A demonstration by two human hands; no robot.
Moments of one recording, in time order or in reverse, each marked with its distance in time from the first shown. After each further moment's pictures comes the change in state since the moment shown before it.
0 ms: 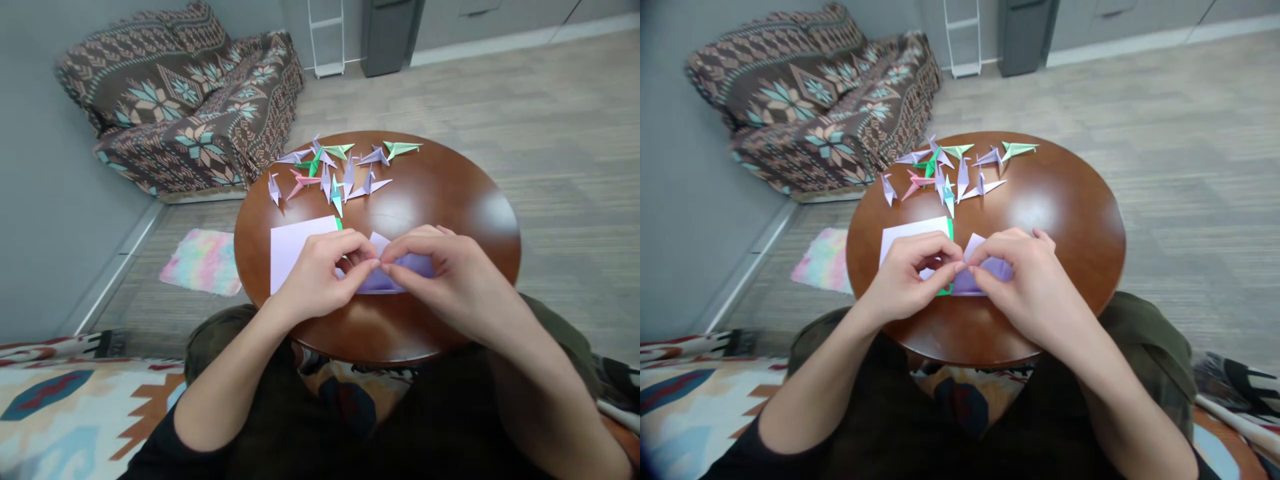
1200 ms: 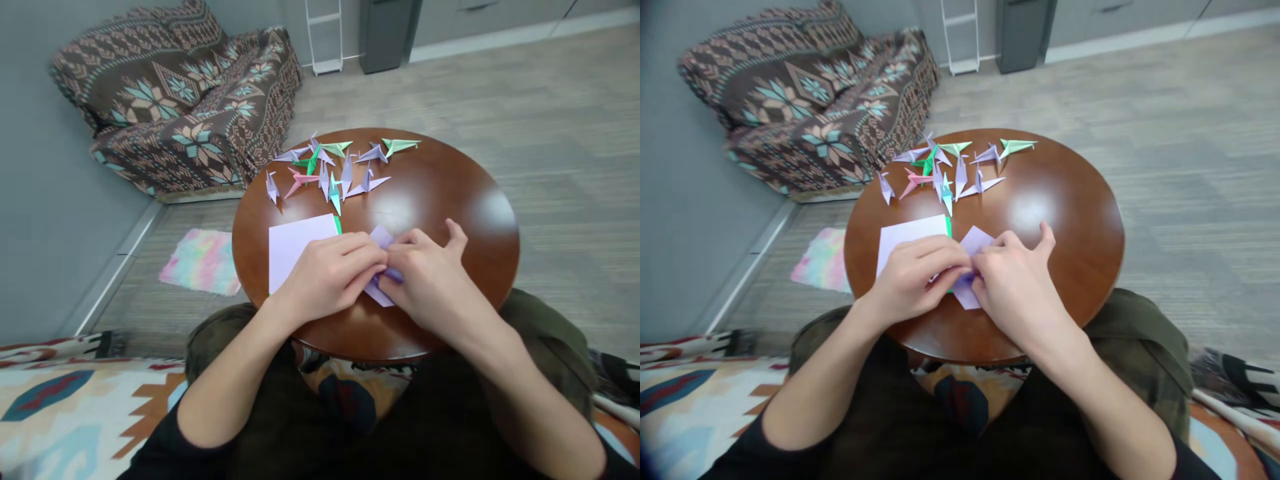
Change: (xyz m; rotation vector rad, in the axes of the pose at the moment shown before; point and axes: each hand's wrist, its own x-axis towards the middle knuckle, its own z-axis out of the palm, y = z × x) left_hand 0.001 -0.013 0.004 0.330 -0.036 0.388; right_hand -0.001 0.007 0.025 -0.417 -0.086 -0.019
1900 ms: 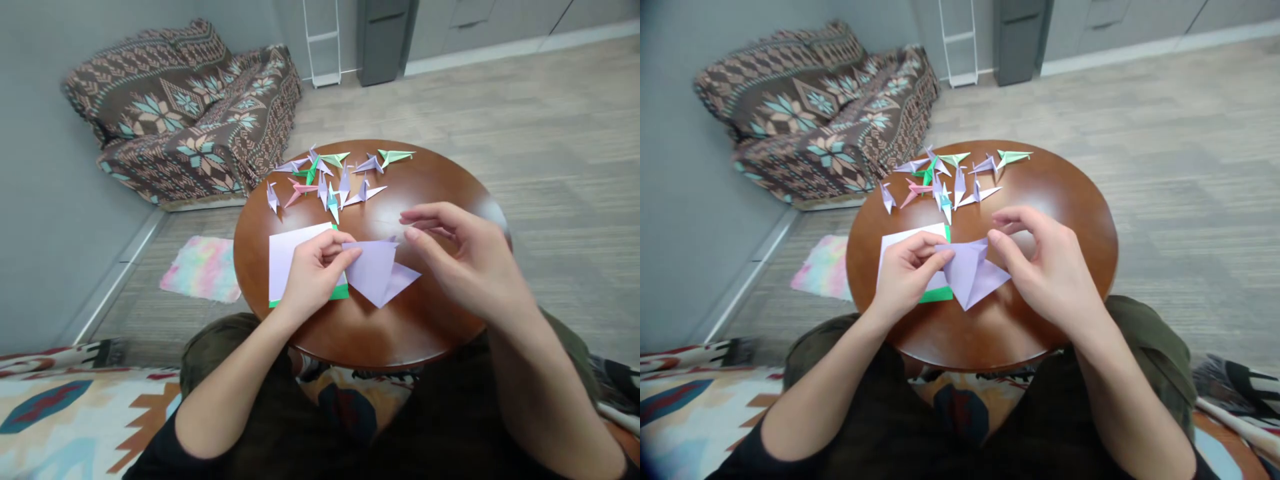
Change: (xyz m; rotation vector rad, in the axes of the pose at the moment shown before) left_hand -0.005 -0.009 0.017 -0.653 0.320 -0.726; right_hand 0.007 0.030 -0.025 0.538 0.309 0.172
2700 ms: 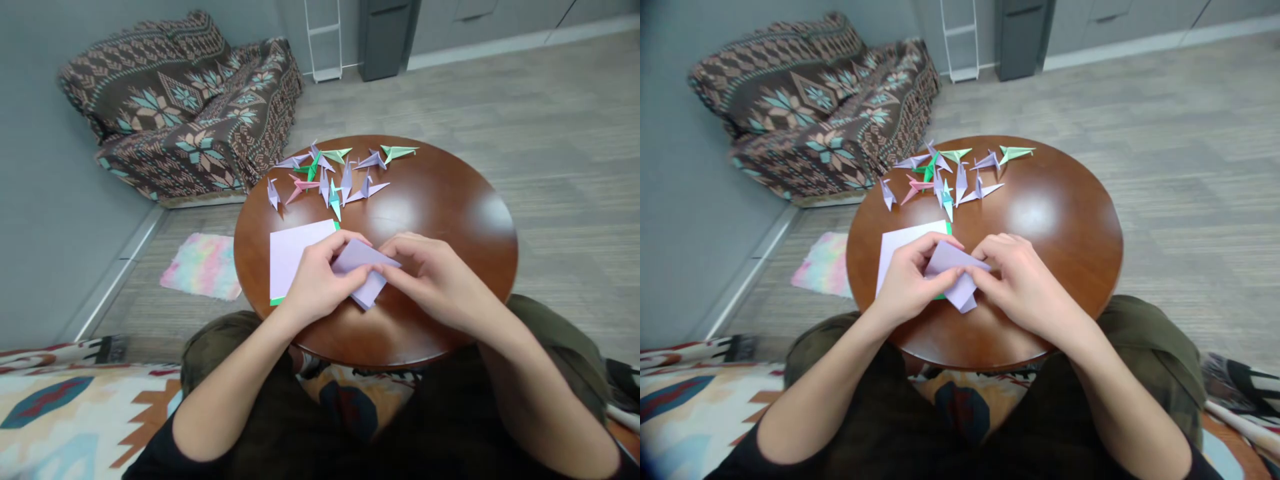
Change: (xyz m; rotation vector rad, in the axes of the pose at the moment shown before) left_hand -0.008 0.010 0.000 0.157 -0.106 0.088; right_hand -0.003 -0.005 0.017 0.017 -0.377 -0.118
